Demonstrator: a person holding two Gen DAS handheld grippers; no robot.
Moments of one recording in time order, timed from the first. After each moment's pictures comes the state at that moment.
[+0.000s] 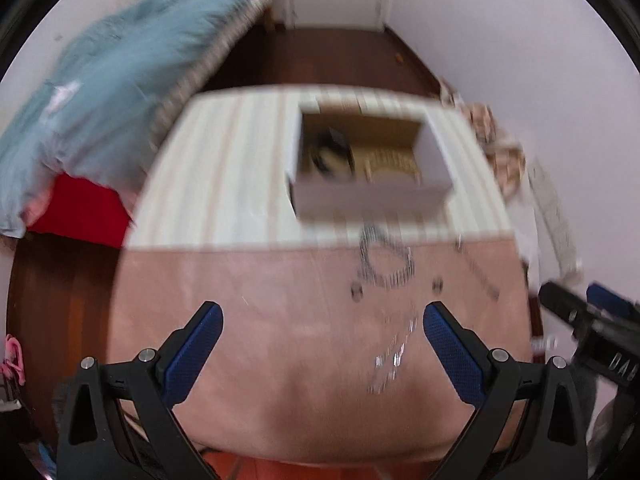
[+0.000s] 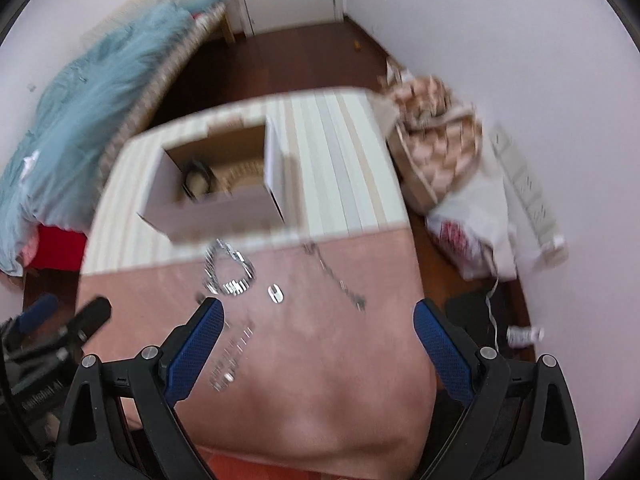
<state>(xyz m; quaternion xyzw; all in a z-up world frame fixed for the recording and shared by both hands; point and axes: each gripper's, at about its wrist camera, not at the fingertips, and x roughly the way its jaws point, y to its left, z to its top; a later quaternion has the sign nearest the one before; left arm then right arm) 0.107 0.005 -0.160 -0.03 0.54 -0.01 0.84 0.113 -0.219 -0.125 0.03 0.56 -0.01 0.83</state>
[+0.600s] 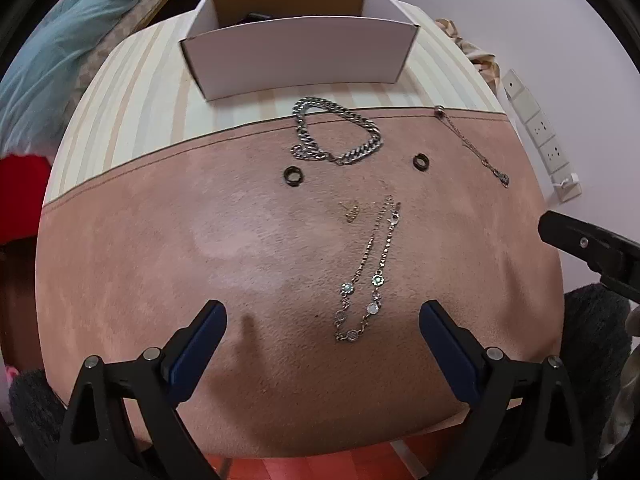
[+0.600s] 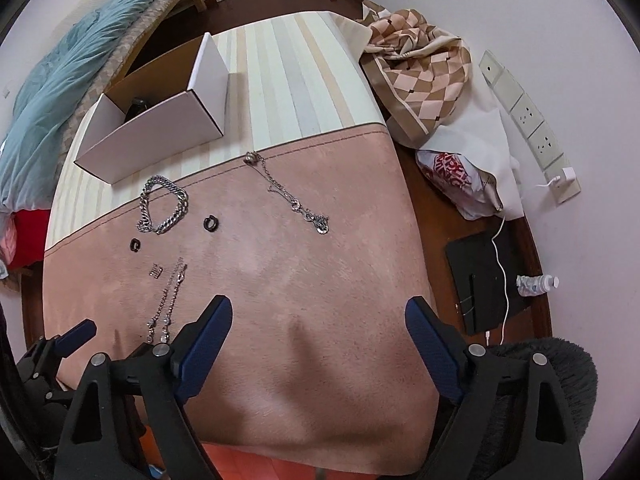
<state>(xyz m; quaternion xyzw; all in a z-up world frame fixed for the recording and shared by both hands) 0.084 -0.040 -0.242 0.01 0.60 -0.08 0.79 0.097 -0.252 -0.196 0.05 0.60 -0.03 0.80</state>
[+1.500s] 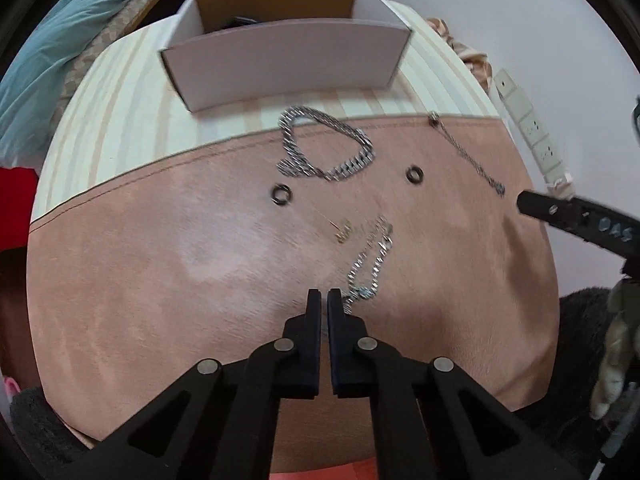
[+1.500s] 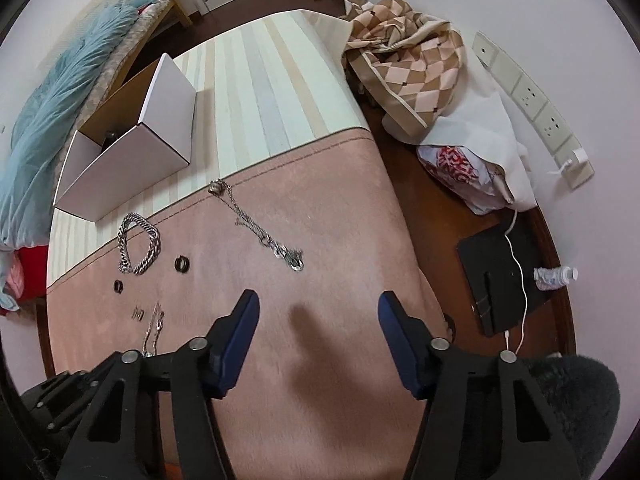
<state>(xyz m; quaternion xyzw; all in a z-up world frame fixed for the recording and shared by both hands) 0.102 -0.040 -0.244 0.00 0.60 -0.10 0.79 0.131 -0.276 -0.220 0.10 0.59 -0.03 0.80</state>
